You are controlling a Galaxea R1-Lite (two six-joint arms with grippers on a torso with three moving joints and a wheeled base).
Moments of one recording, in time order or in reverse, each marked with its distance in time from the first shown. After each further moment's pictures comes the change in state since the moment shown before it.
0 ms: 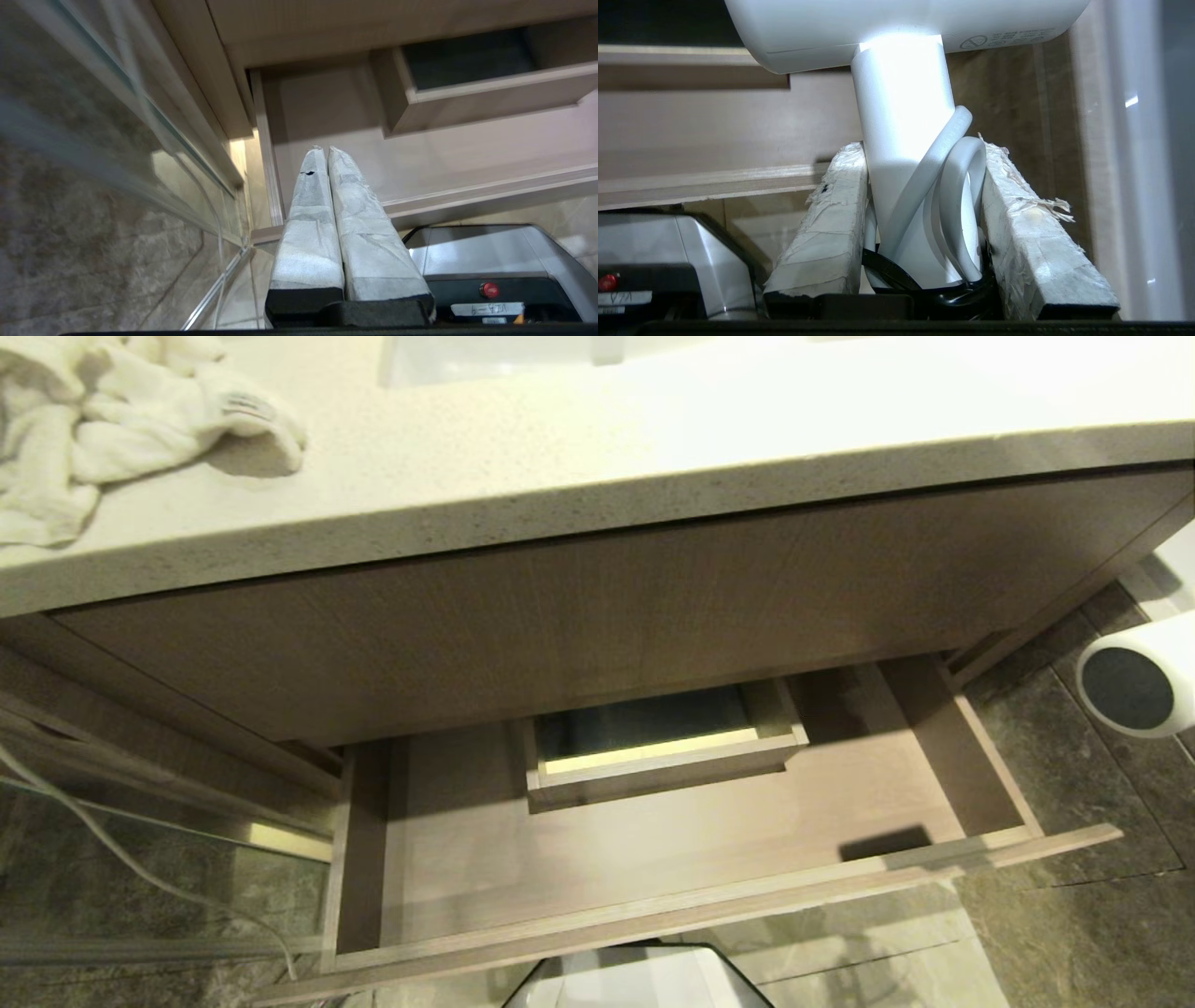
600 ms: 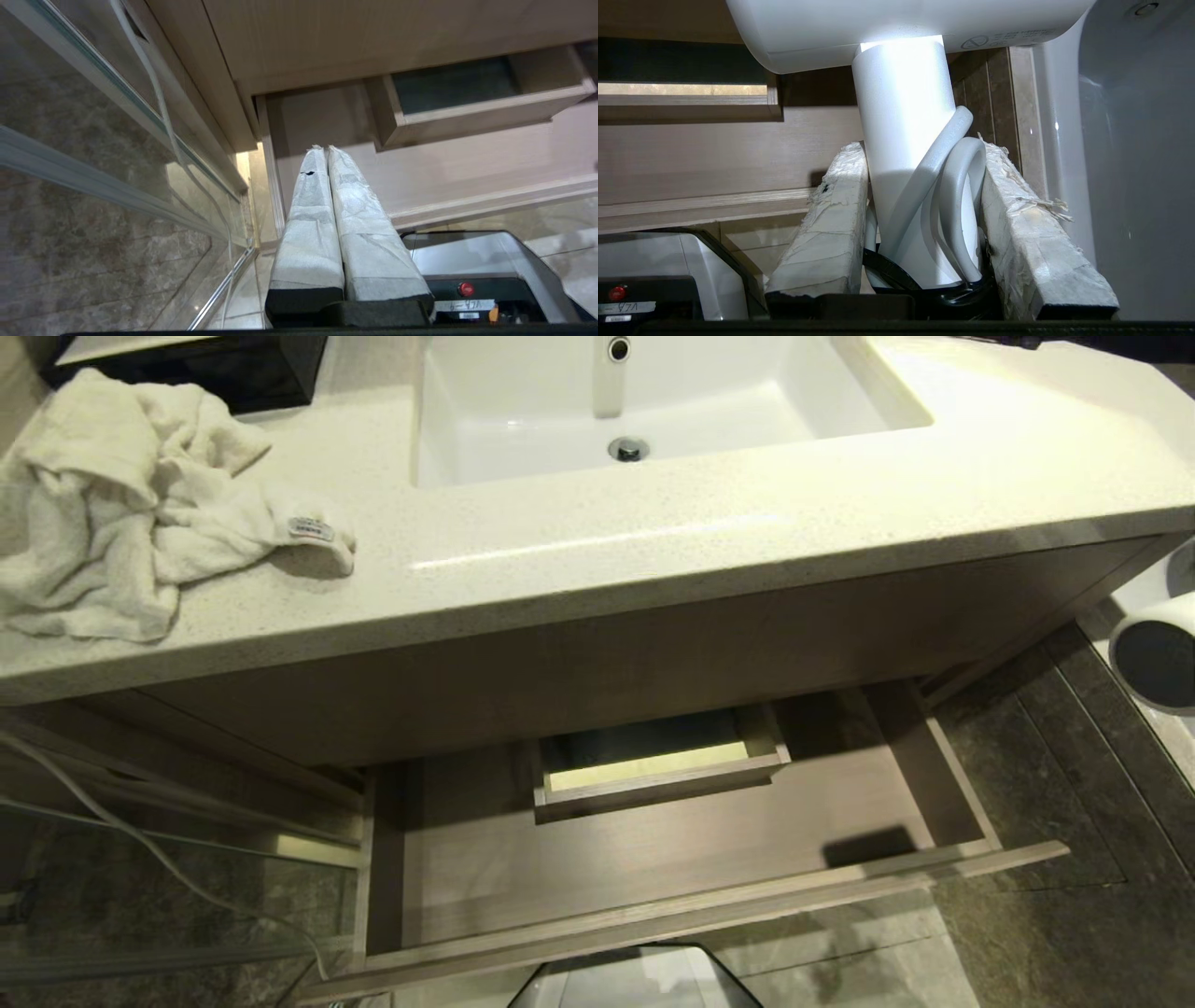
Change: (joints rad) left arm 0.000 0.000 0.000 0.000 0.000 0.000; right arm 0.000 -0.033 -0.014 -0.025 -0.001 -0.025
